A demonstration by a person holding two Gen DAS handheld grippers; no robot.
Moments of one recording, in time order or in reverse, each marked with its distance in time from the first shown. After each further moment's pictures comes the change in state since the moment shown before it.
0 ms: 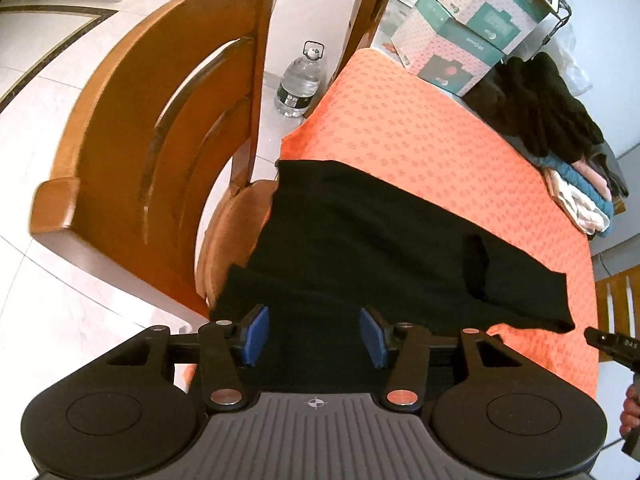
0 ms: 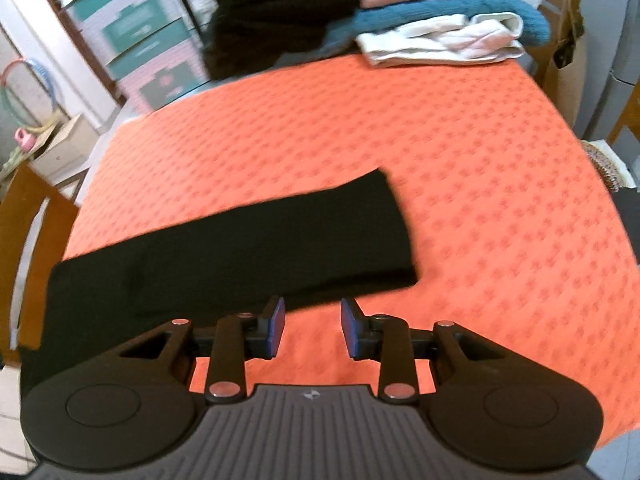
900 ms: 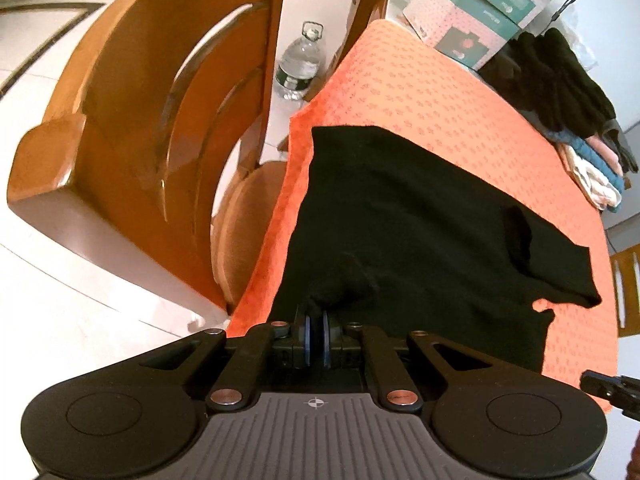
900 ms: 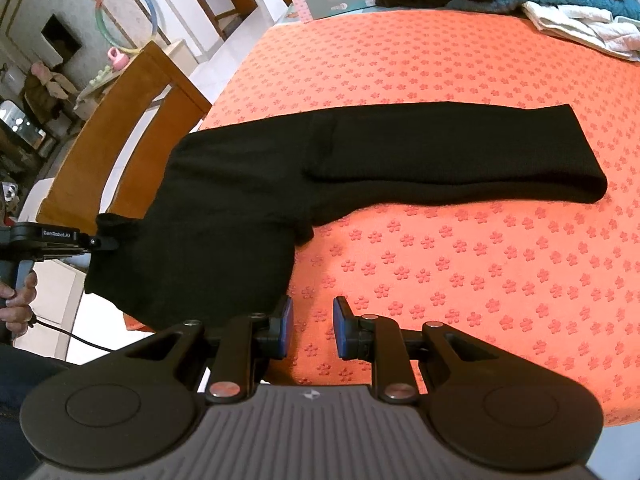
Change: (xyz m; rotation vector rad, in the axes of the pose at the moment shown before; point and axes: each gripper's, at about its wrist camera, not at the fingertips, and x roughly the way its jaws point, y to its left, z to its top) left arm 0.034 0.045 -0.014 0.052 0.037 -0.004; right arm -0.011 0.137 -0.103 -0.218 0.140 0.229
